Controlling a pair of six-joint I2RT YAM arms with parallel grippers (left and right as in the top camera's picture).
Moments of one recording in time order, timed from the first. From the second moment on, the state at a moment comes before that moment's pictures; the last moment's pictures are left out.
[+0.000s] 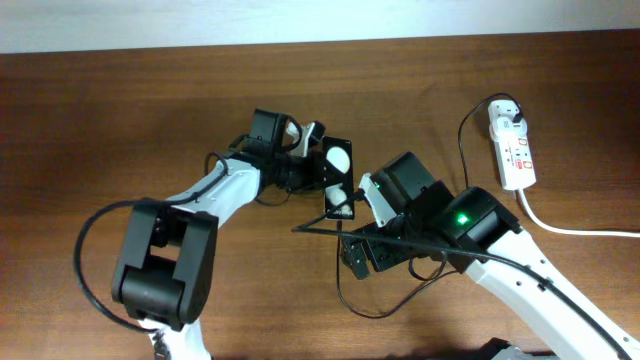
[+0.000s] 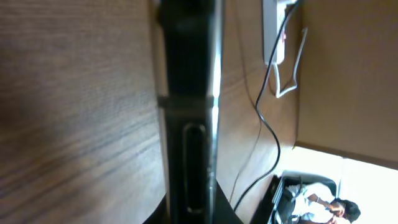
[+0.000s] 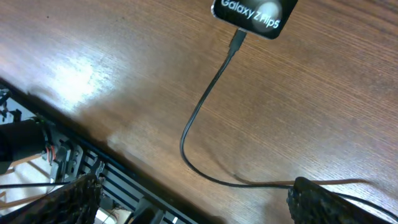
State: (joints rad) left arm -0.34 1.98 1.20 -0.22 0.86 -0.46; right arm 0.63 1.31 1.23 -1.16 -0.25 0.28
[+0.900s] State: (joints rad) left arm -0.39 2.07 1.21 -0.16 0.70 -0.62; right arm 0.63 1.31 1.23 -1.16 -0.25 0.28
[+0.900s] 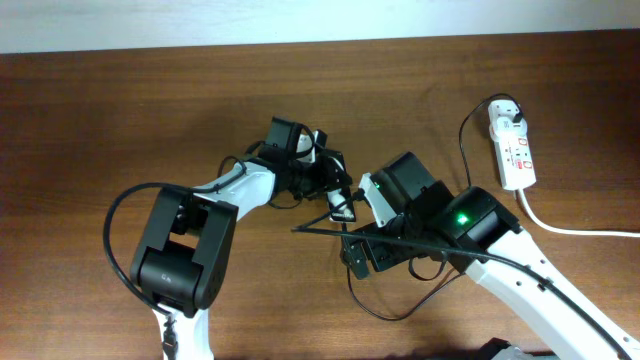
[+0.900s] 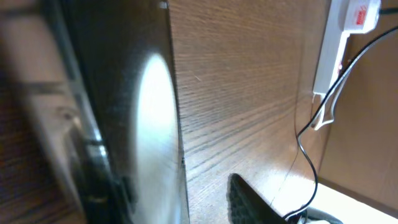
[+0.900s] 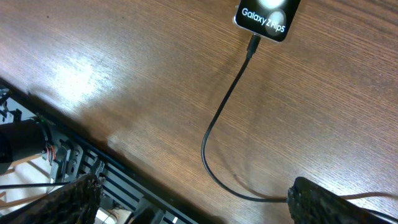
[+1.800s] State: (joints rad) left arm -0.40 2.06 1.25 -0.22 0.68 -0.60; right arm 0.63 1.31 1.23 -1.16 -0.25 0.28
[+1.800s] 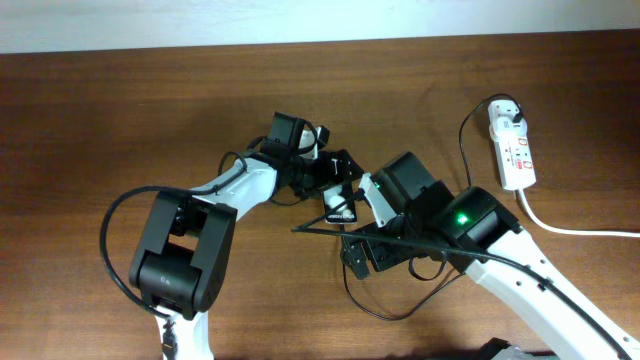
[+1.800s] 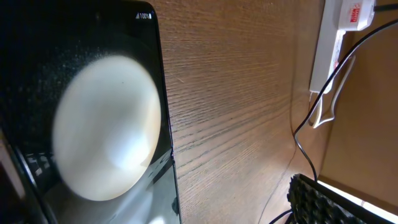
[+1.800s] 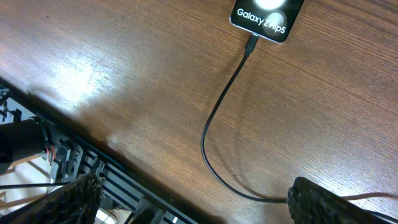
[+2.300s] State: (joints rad) left arm -0.40 2.04 1.25 -0.30 0.62 -0.60; right arm 0.63 1.31 1.23 -1.16 -0.25 0.28
